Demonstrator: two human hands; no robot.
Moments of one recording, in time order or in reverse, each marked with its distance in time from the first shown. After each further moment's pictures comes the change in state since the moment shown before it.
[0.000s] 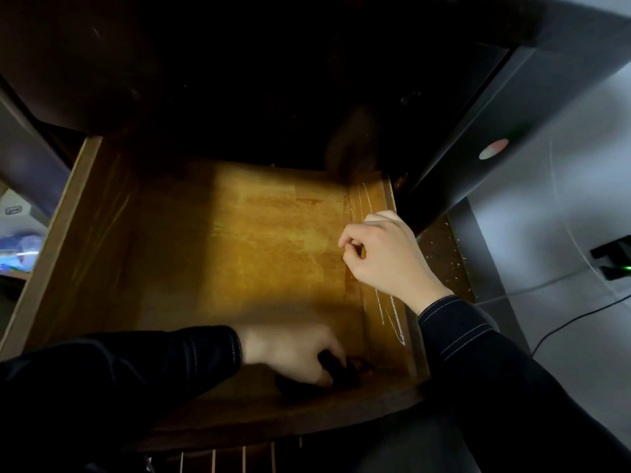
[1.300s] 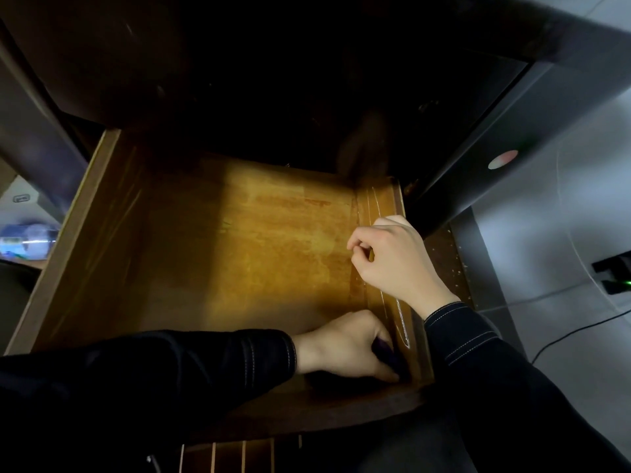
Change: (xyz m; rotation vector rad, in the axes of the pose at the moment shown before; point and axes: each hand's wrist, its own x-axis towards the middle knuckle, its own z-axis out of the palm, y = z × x) left_hand 0.044 0.029 0.016 -0.335 0.300 0.072; right_hand -0.001 -0.002 -0.001 -0.014 0.030 -0.023
